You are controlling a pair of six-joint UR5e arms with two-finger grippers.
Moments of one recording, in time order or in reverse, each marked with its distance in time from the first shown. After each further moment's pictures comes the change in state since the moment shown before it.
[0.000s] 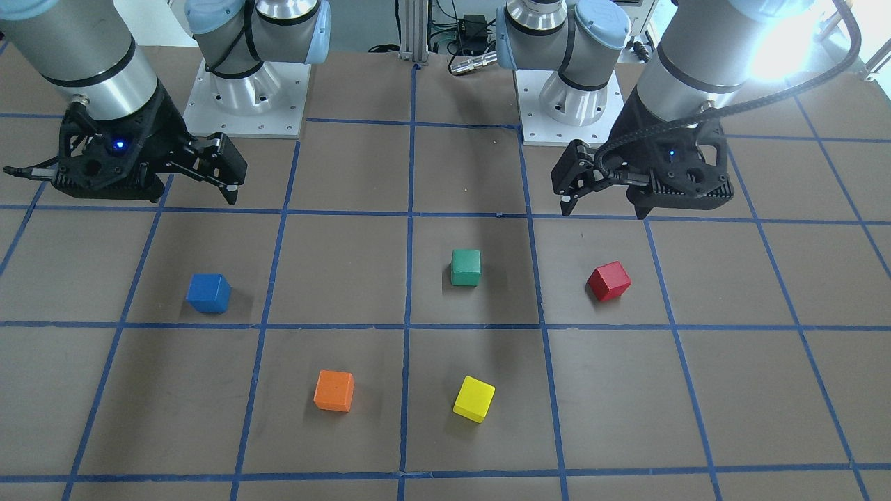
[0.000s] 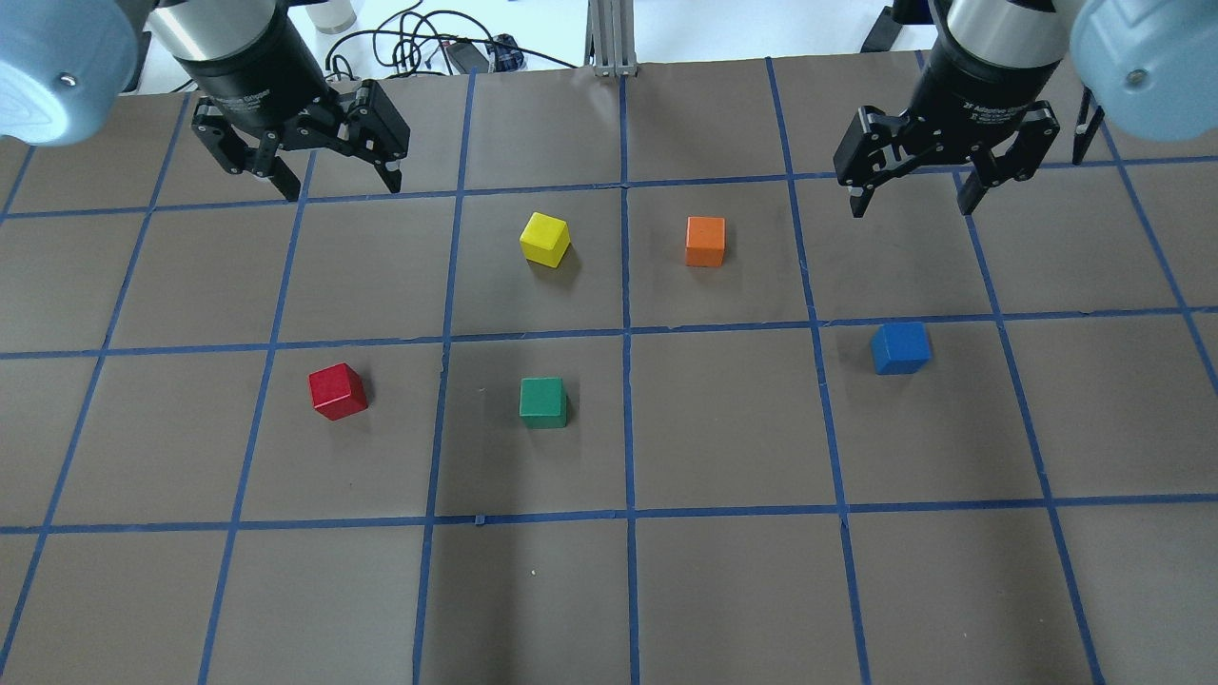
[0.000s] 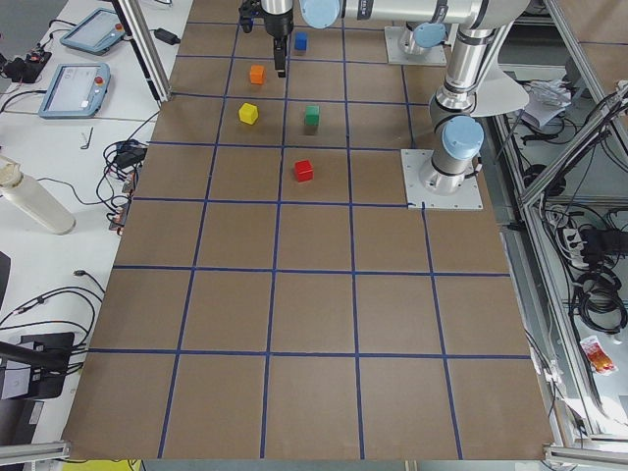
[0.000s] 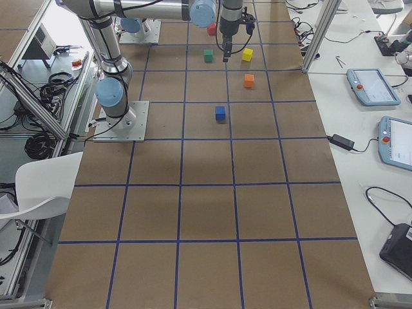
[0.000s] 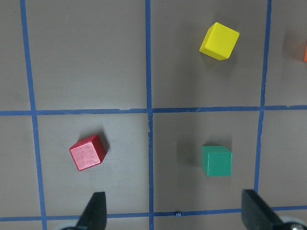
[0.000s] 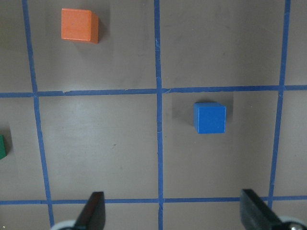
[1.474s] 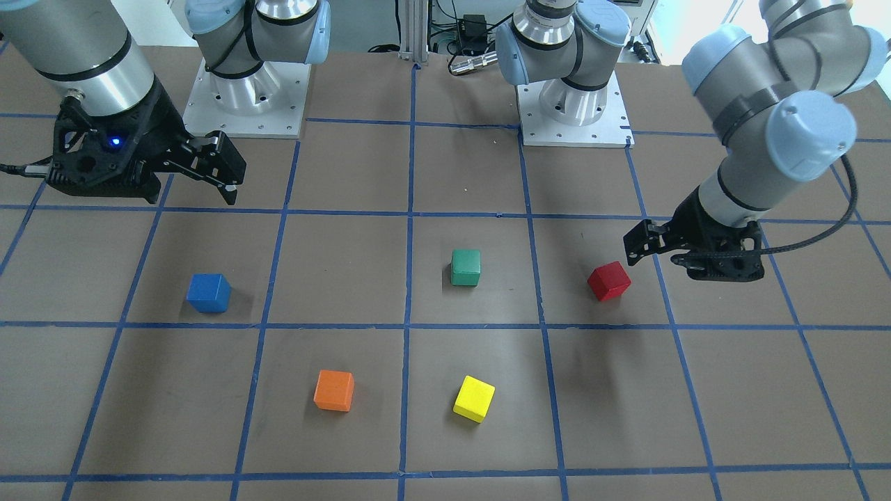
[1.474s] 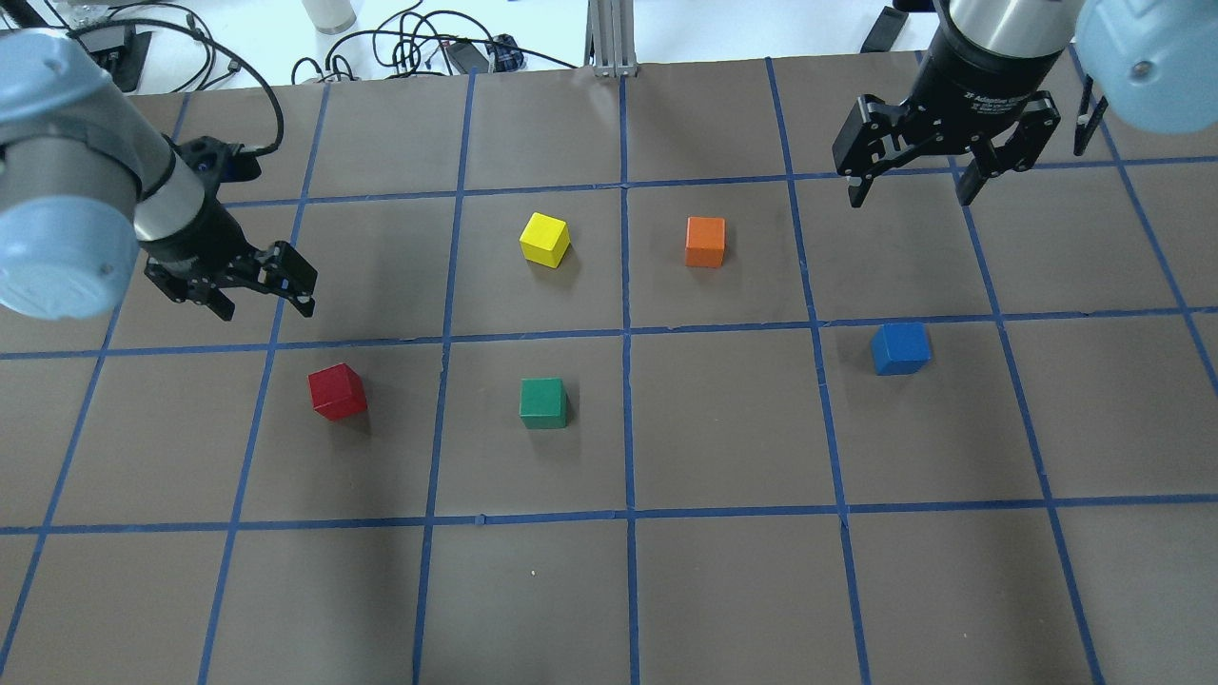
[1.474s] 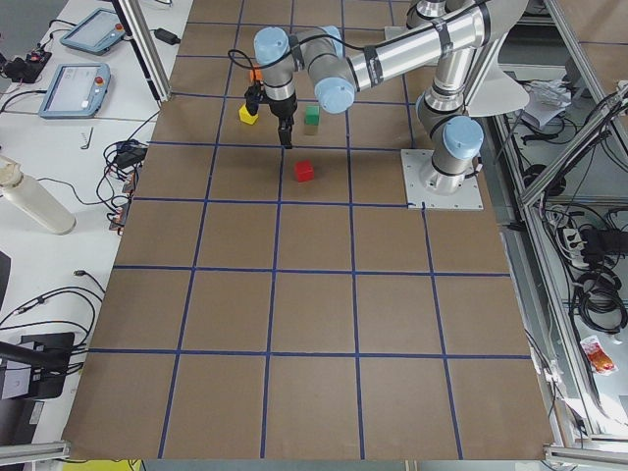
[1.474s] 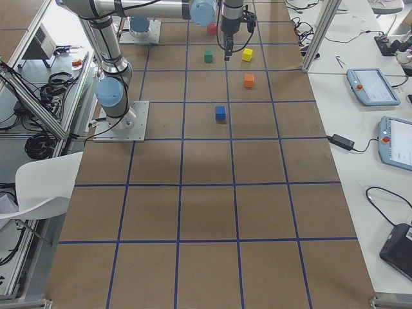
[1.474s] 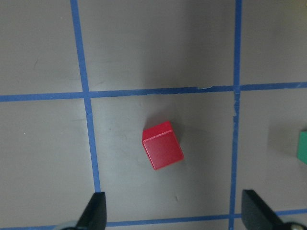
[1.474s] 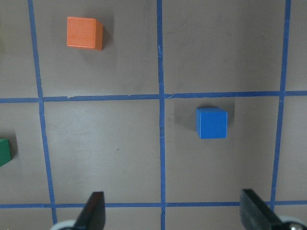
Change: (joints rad) left arm 0.281 -0.026 -0.477 0.447 0.039 0.282; right arm 0.000 0.003 -0.015 -0.007 0.009 0.000
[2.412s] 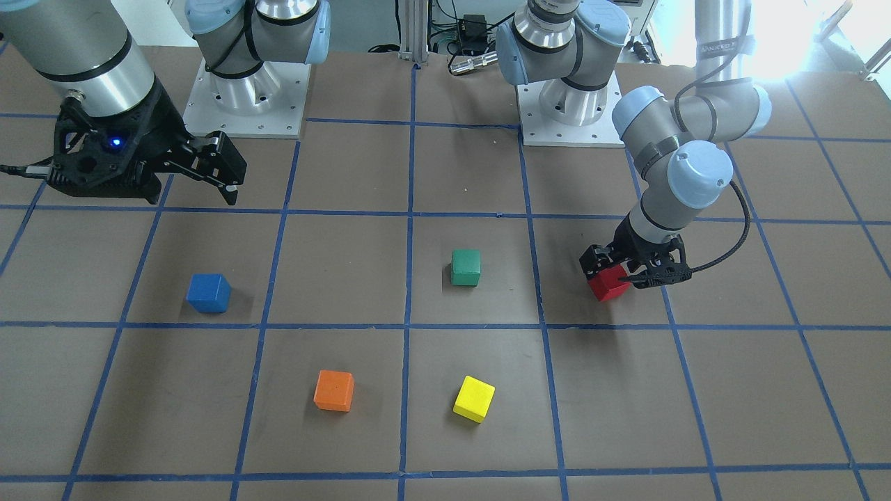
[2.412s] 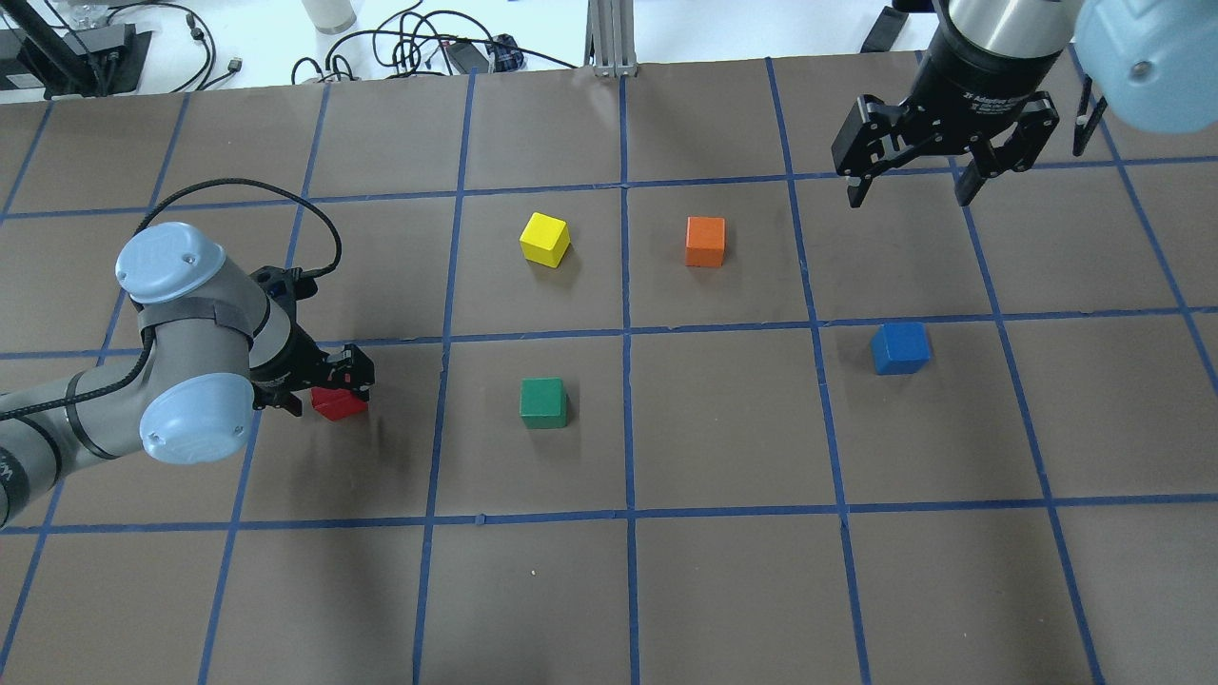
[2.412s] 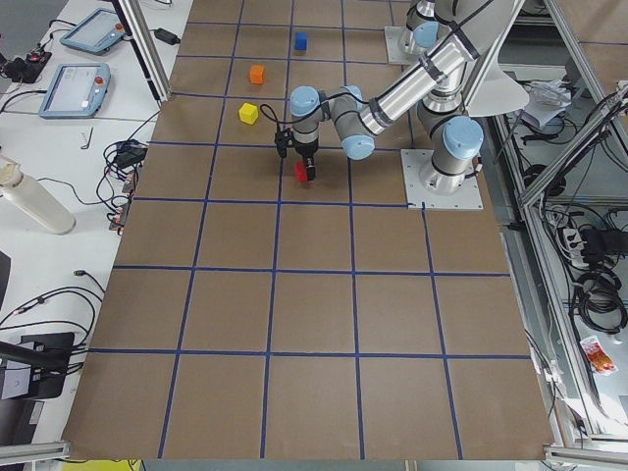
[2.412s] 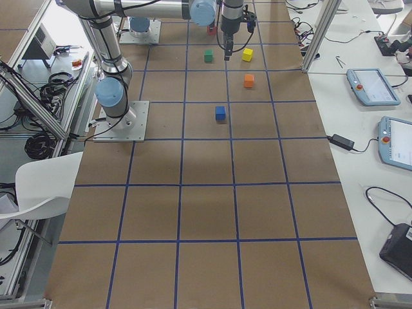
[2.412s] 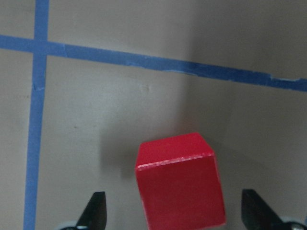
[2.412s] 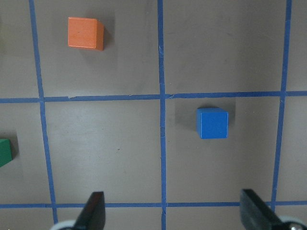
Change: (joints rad) left arm -0.005 -0.060 -0.272 0.329 0.003 -0.192; right arm 0.000 0.000 0.001 0.001 0.002 0.000
